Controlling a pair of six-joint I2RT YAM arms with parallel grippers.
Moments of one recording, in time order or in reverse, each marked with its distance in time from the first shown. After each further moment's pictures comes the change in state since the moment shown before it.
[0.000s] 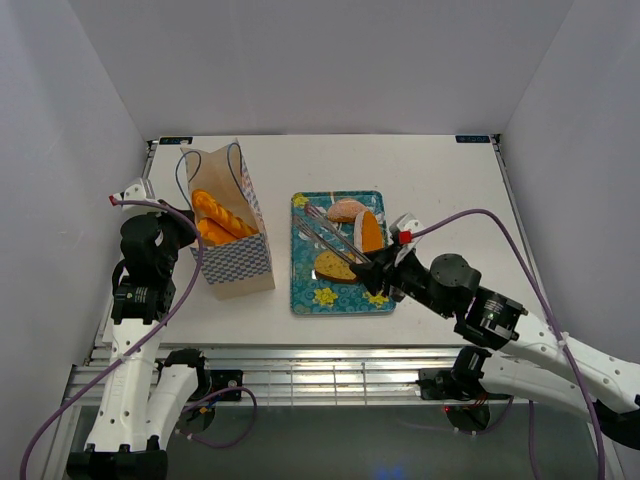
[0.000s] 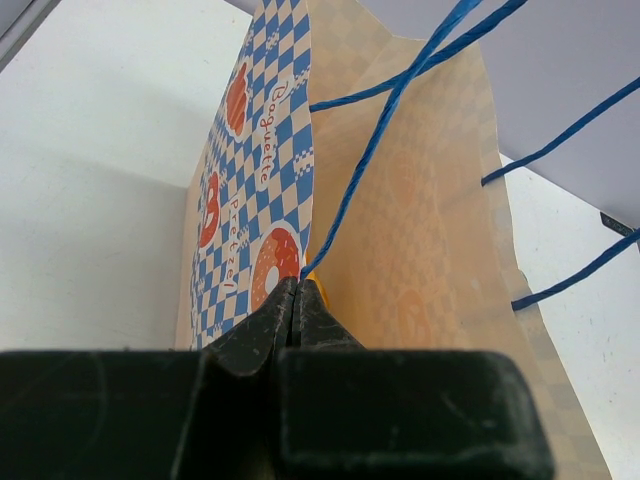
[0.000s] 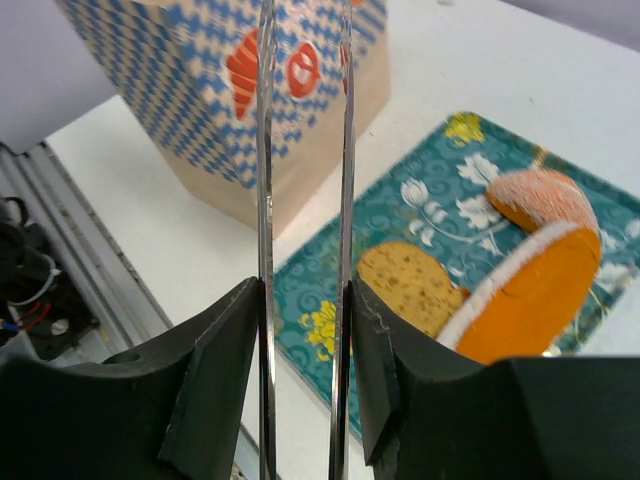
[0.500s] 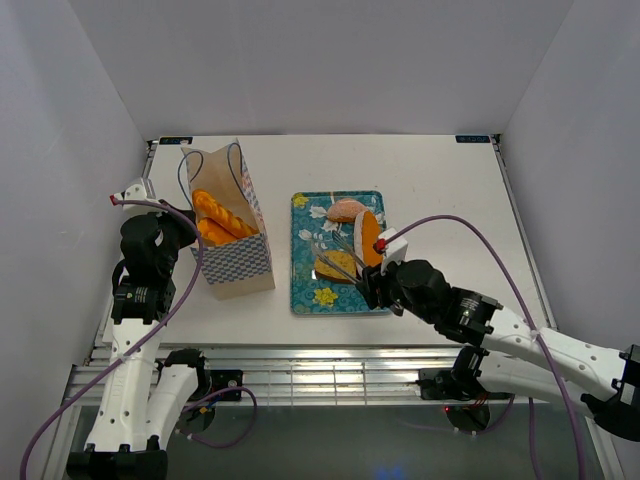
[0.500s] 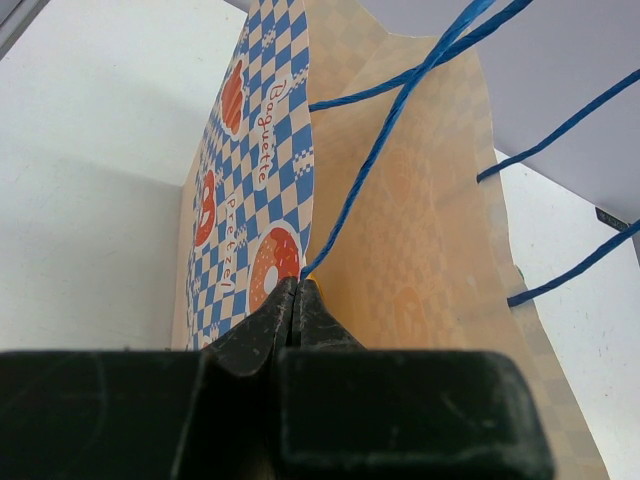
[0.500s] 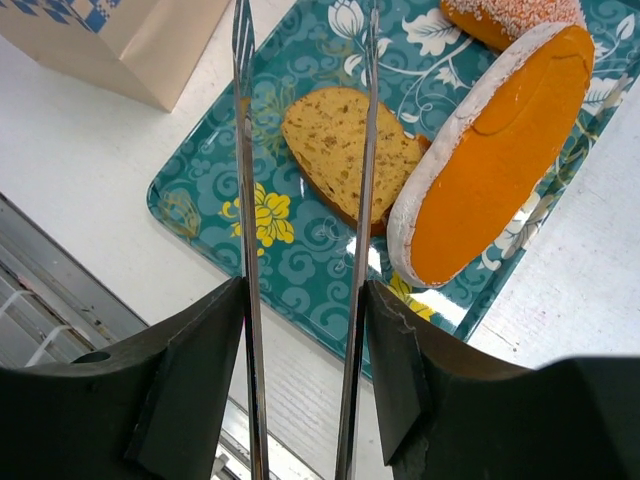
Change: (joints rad) left arm 0.000 0.001 0.000 0.000 0.015 0.000; right arm 0.000 0.073 -0.113 -0.166 0.167 0.101
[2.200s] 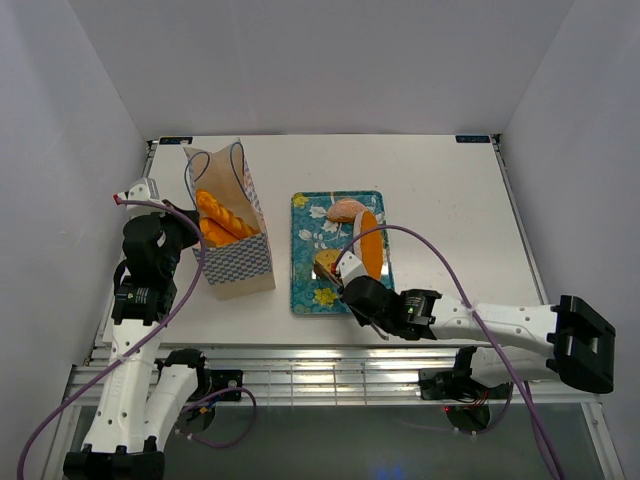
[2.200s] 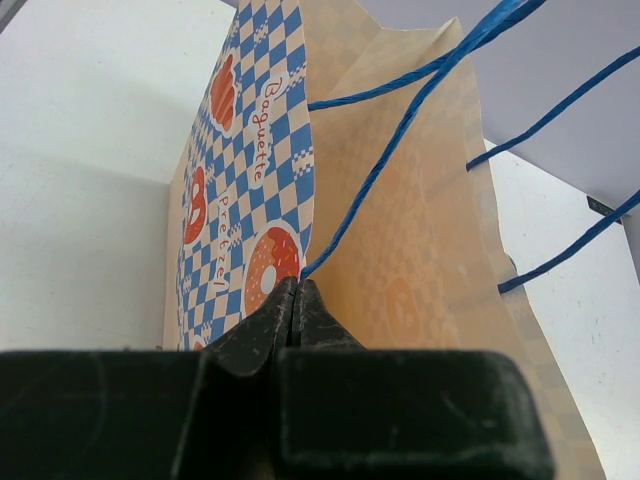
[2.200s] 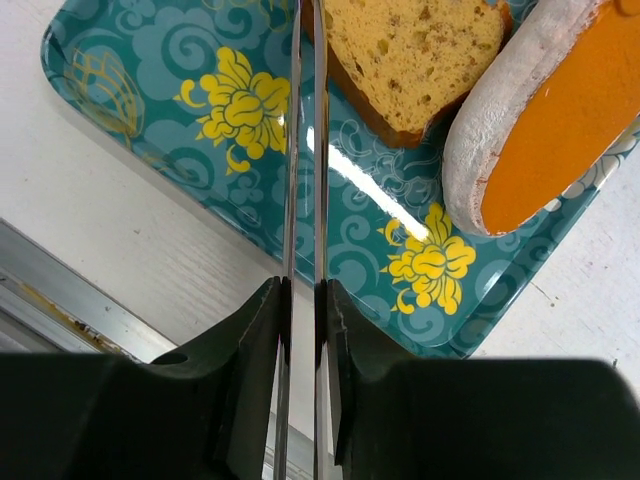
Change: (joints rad) left arm -0.029 -0.003 0.000 -0.002 -0.001 0.000; right arm 0.170 0.392 0.069 -0.080 0.145 0.042
